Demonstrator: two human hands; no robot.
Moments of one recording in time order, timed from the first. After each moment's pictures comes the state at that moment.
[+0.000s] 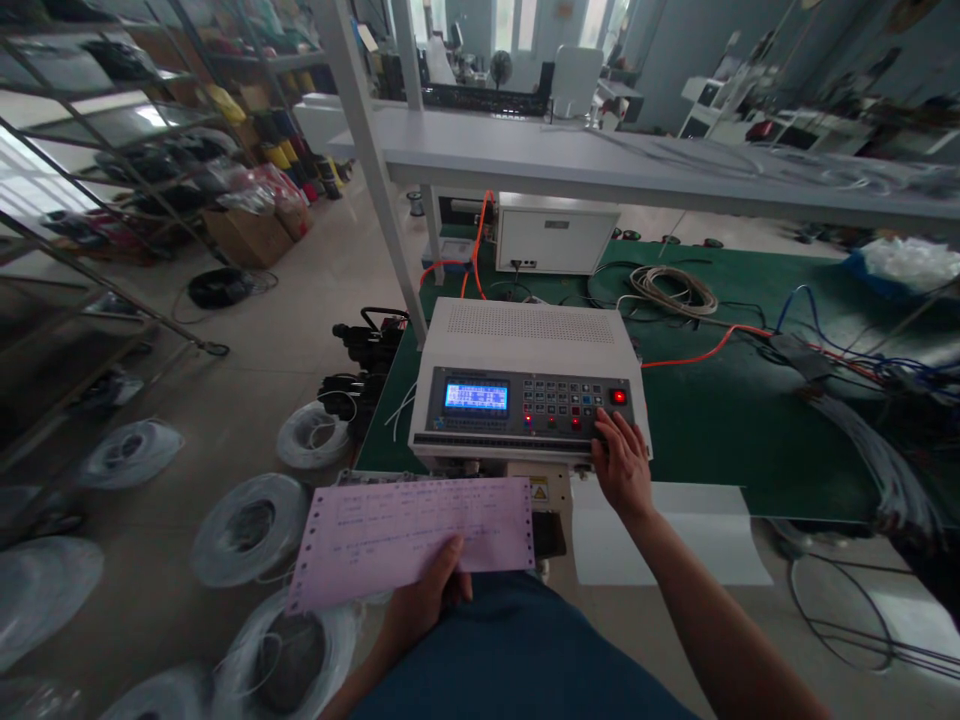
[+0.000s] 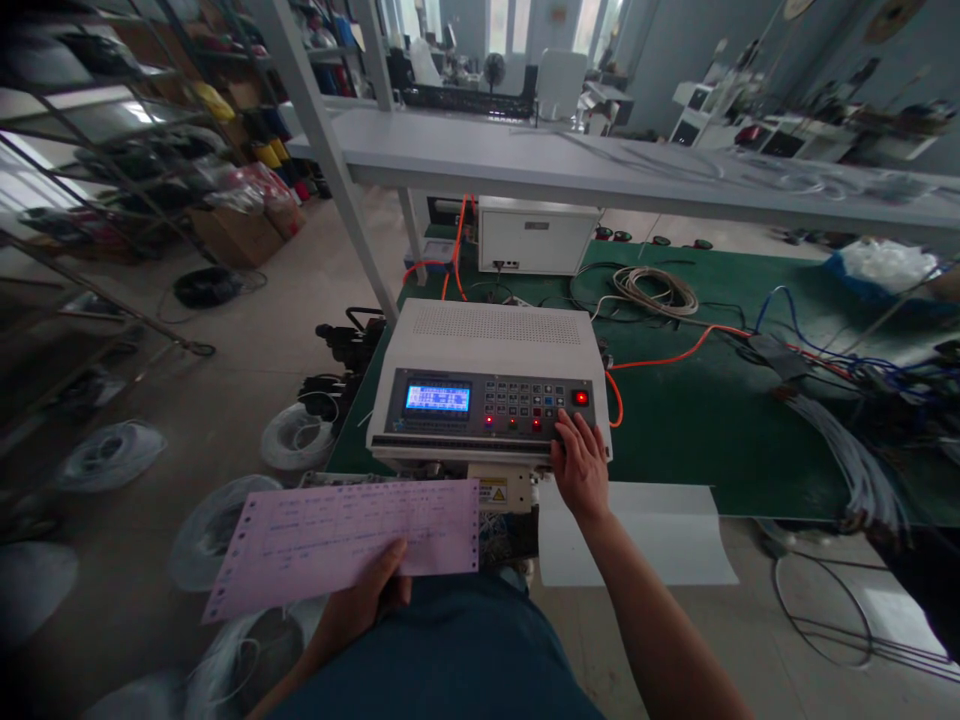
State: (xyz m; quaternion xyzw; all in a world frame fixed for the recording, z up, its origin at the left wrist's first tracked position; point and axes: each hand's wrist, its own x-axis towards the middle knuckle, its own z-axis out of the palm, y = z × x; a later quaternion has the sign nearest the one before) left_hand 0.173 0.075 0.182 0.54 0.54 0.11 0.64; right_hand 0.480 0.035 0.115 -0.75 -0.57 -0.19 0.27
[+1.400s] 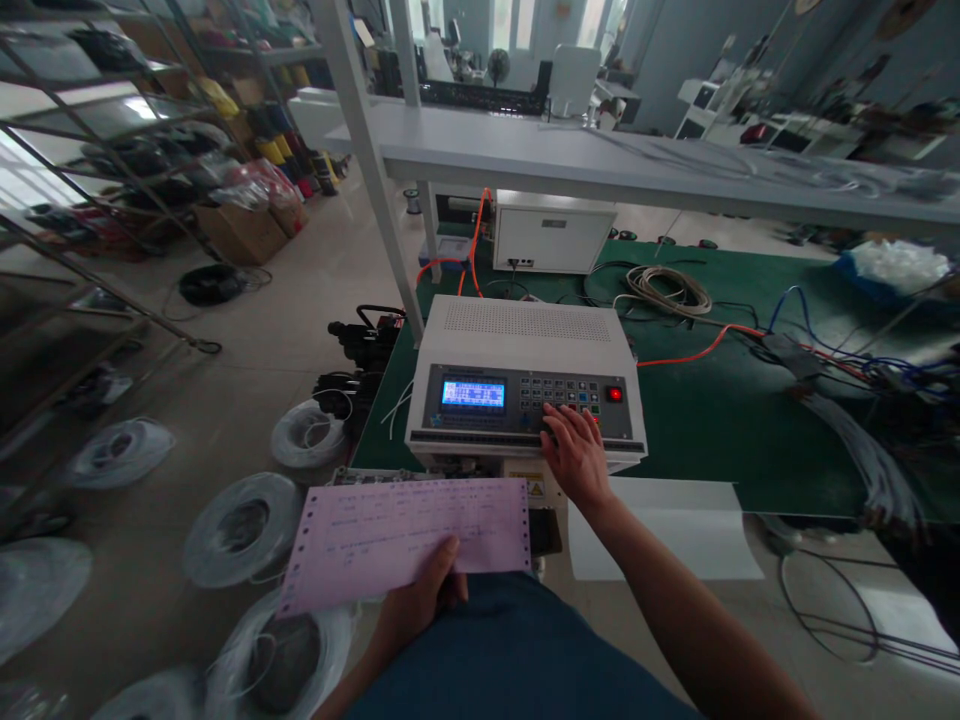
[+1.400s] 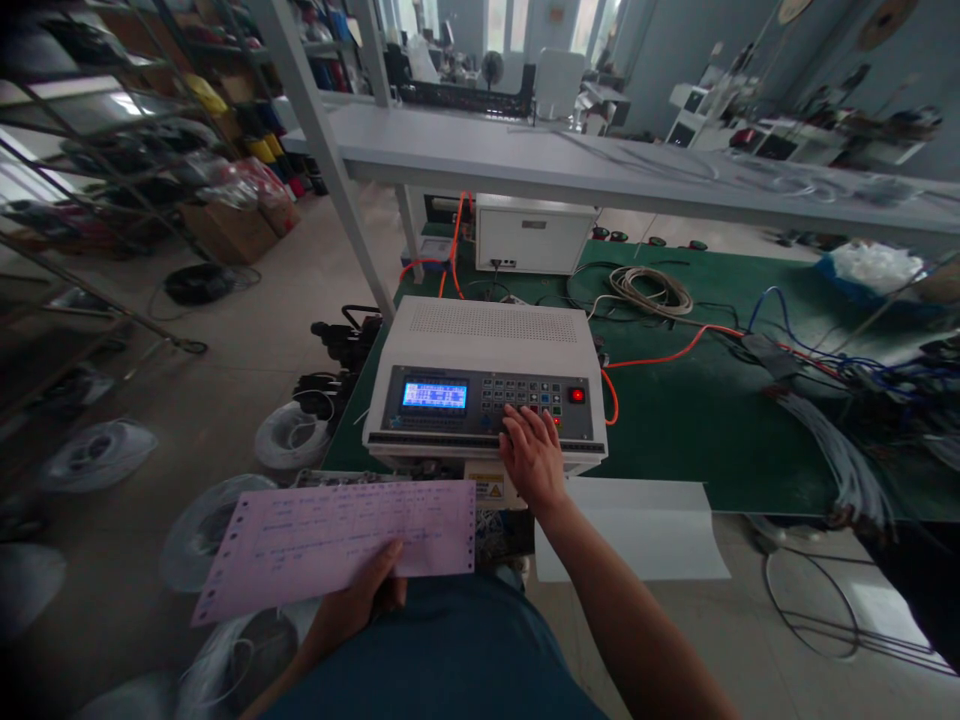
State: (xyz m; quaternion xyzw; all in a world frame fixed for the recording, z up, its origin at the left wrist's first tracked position) left_hand 0.169 0.075 0.178 0.55 0.54 0.11 0.63; right_hand 0.430 0.072 0.143 -0.72 -0.63 -0.14 0.25
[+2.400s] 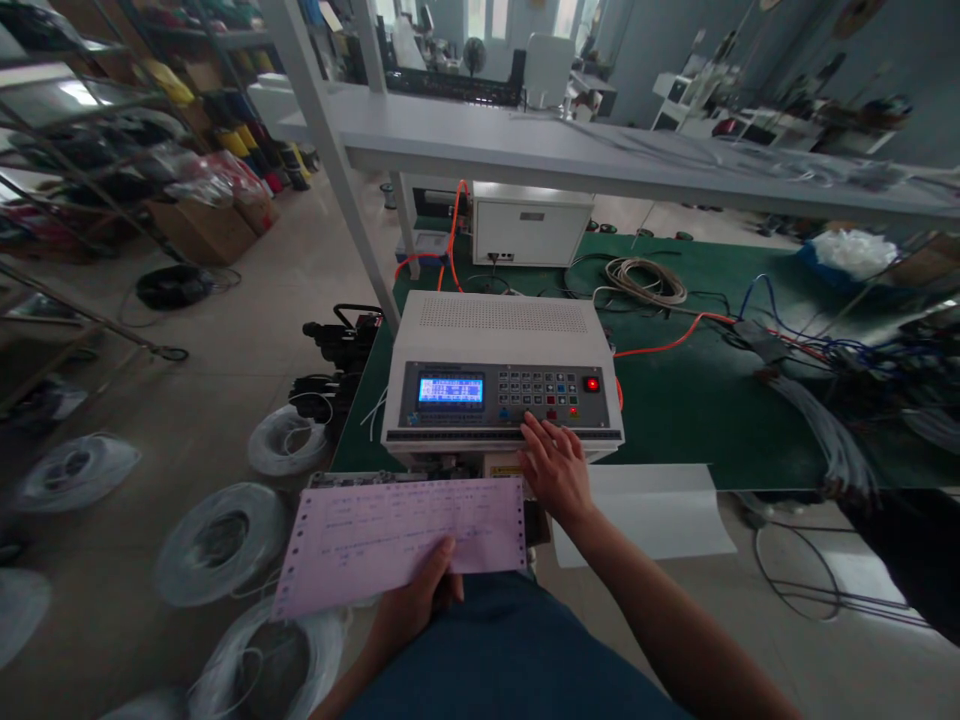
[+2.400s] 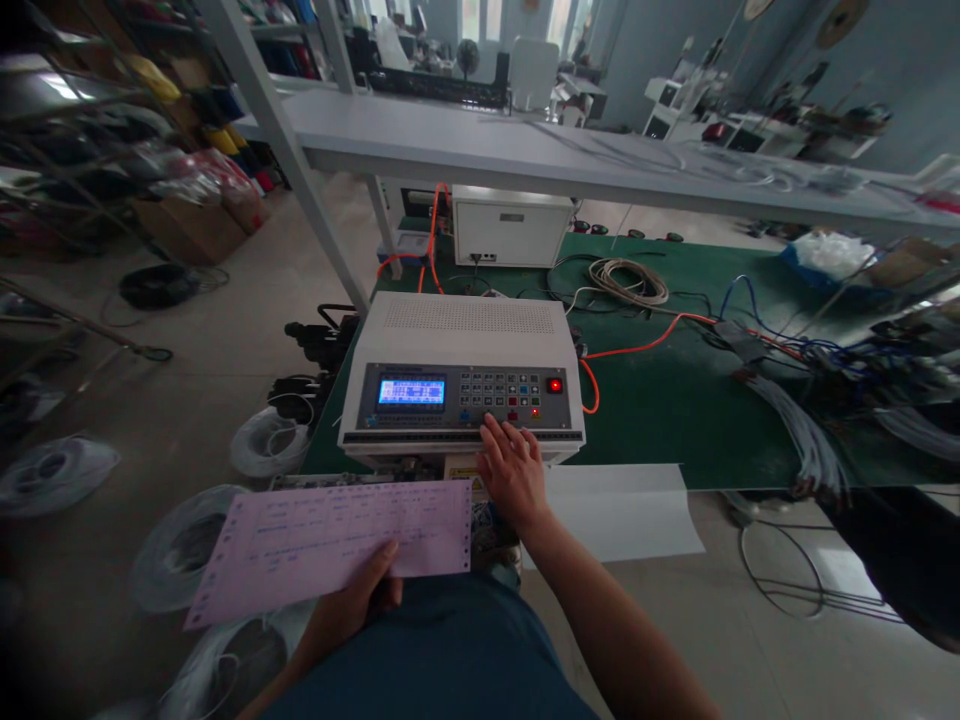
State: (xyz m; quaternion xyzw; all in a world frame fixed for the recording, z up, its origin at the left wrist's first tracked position) left_hand 0.178 0.070 0.172 0.58 0.53 0.06 0.62; right_hand 0.415 0.047 0.132 -0.73 -0.64 -0.14 0.20
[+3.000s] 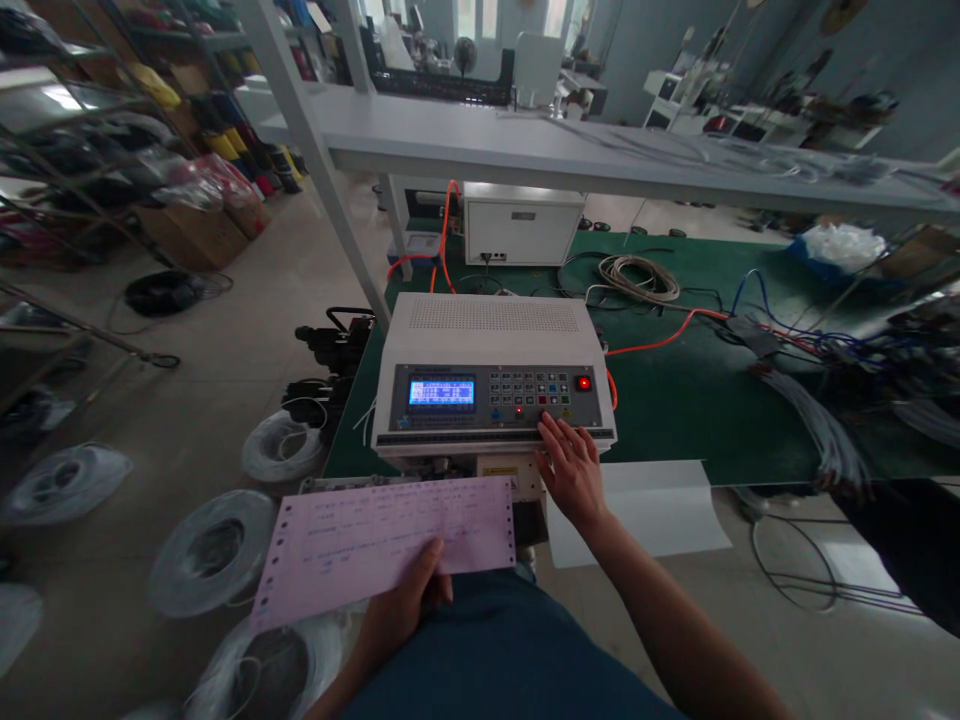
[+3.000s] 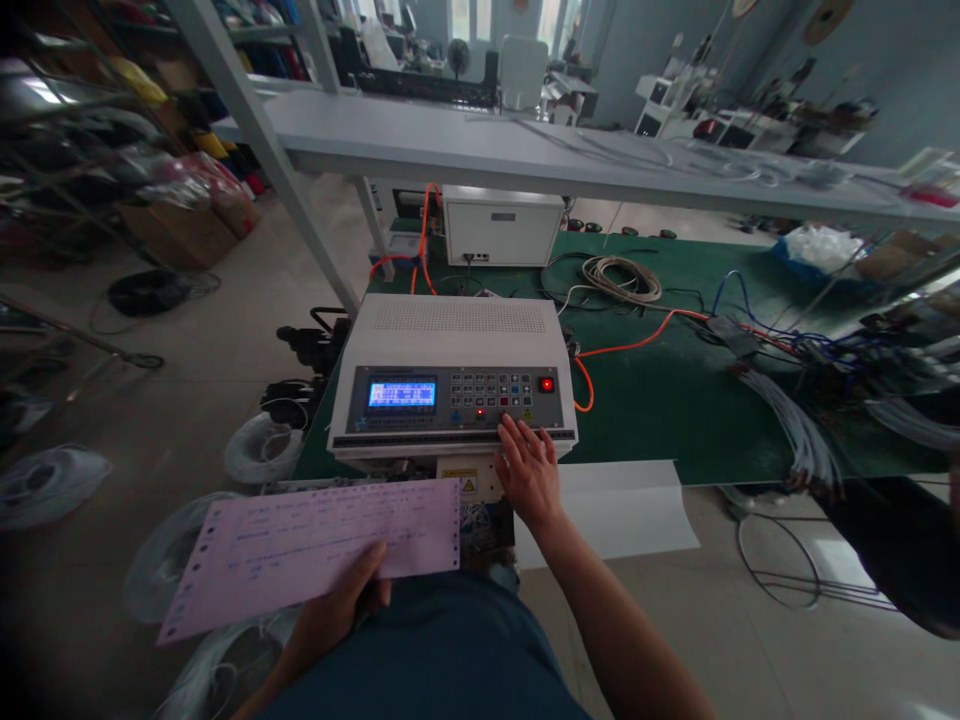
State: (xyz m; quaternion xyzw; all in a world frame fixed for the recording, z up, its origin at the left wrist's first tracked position) left_hand 0.176 0.074 0.173 0.58 0.54 0.10 0.61; right_hand 0.436 0.033 0.126 -0.74 -0.61 -0.15 0.22
